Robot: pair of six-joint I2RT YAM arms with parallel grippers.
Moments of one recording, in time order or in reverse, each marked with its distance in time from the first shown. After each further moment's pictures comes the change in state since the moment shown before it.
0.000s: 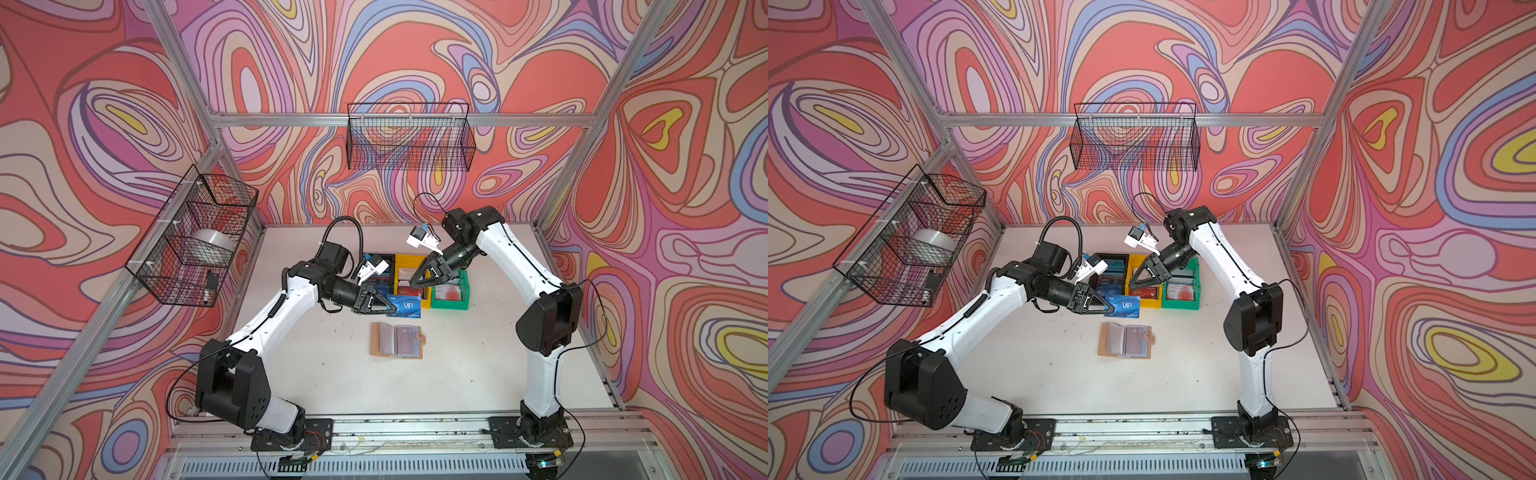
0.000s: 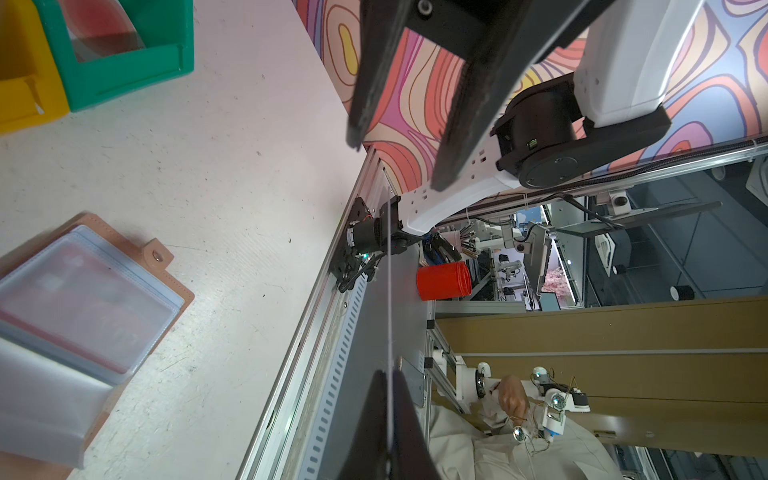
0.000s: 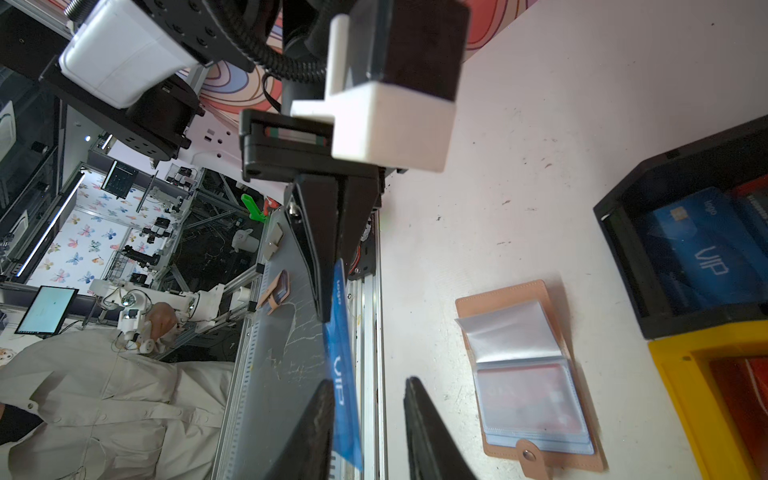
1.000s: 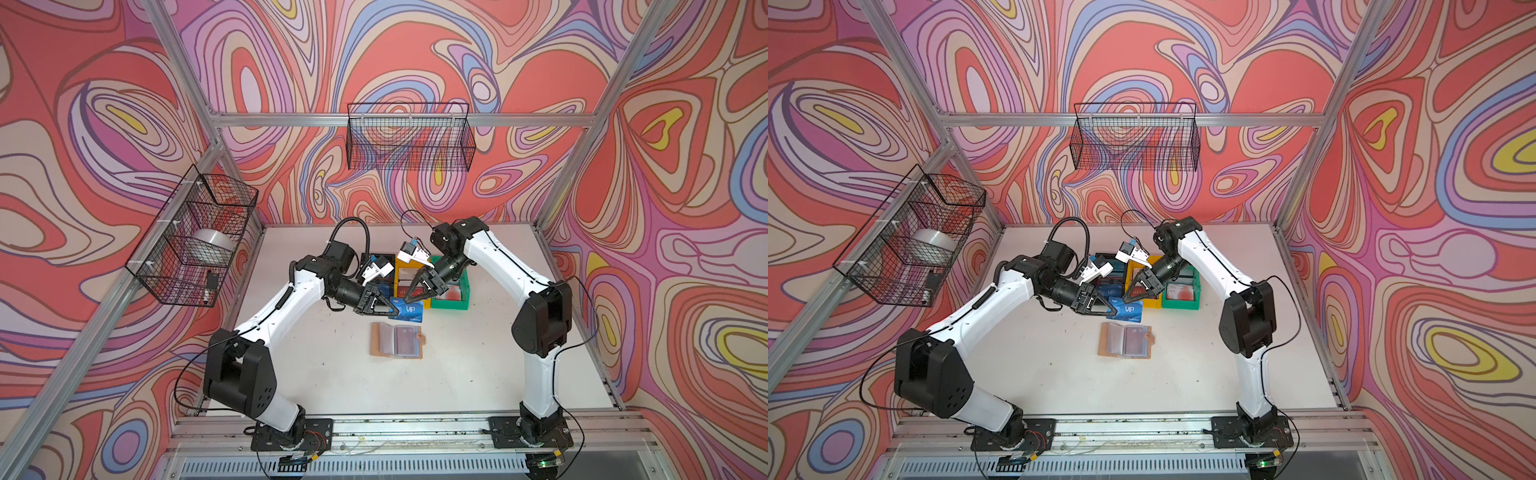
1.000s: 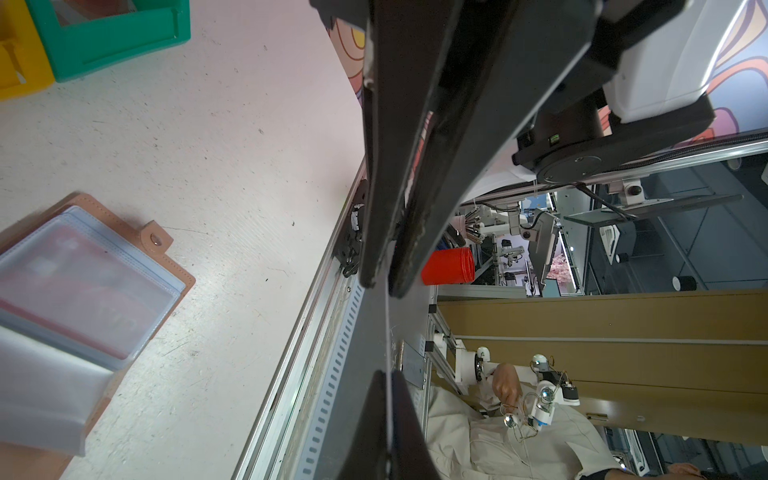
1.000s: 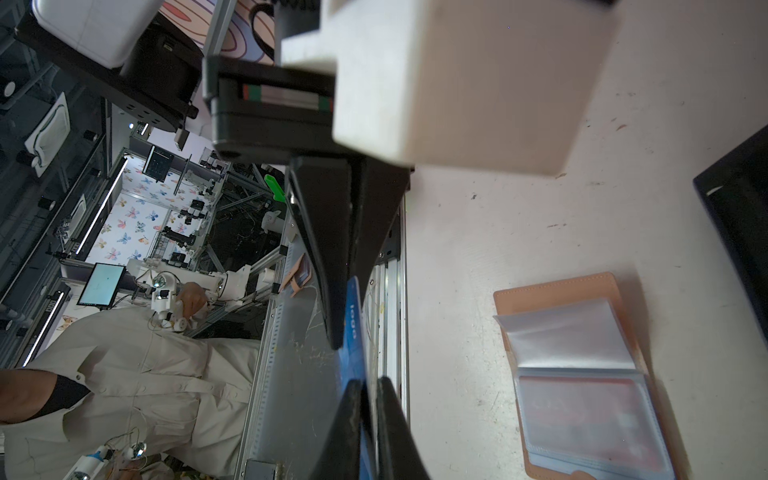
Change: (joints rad) left arm -0.023 0.050 0.063 -0.114 -0.034 0.077; right arm 0.061 0.010 -0.116 -0.008 -0.027 -0.054
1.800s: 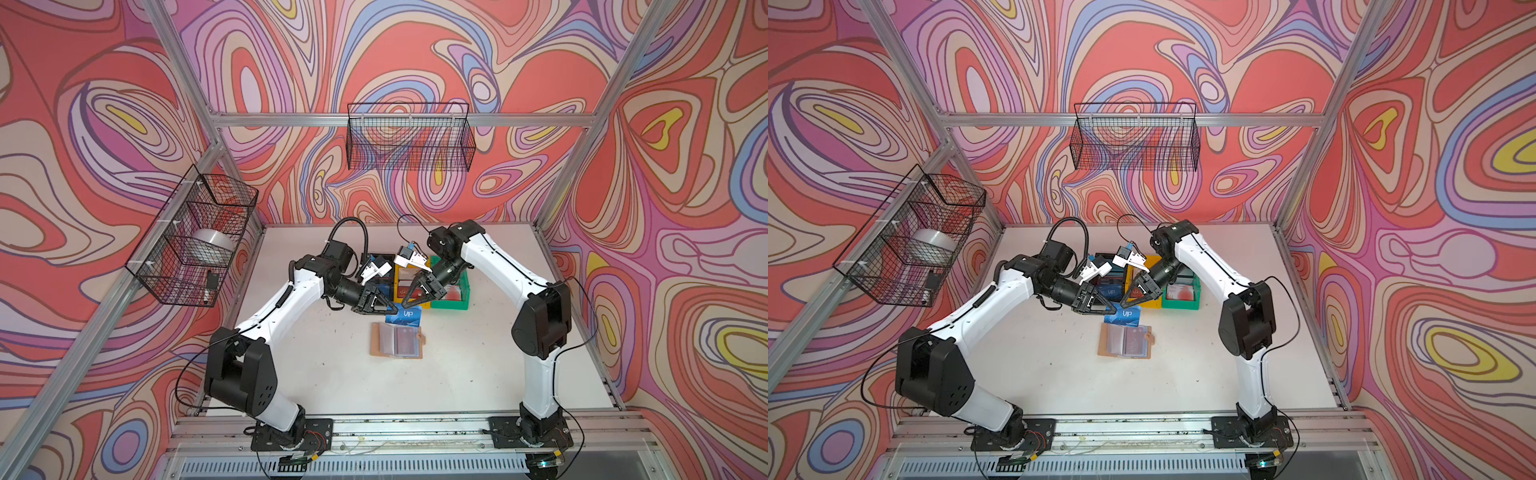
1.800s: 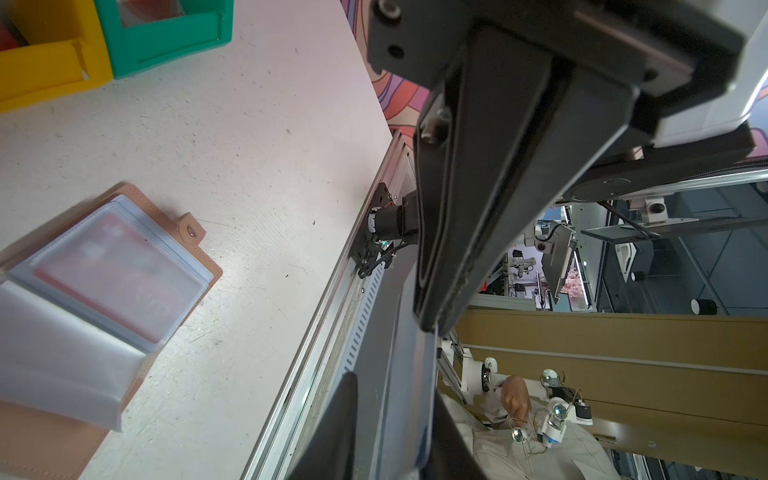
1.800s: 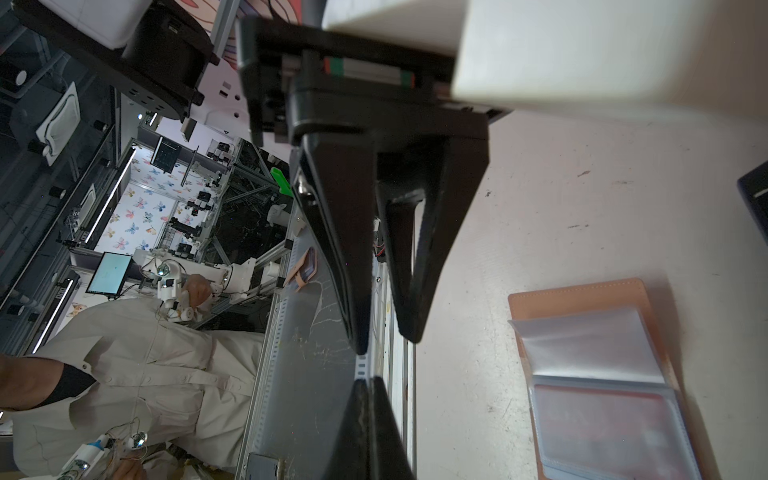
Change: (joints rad) left arm 0.016 0.008 0.000 0.011 -0.049 -0.034; right arm 0.024 -0.015 -0.029 0.009 -0.005 -0.013
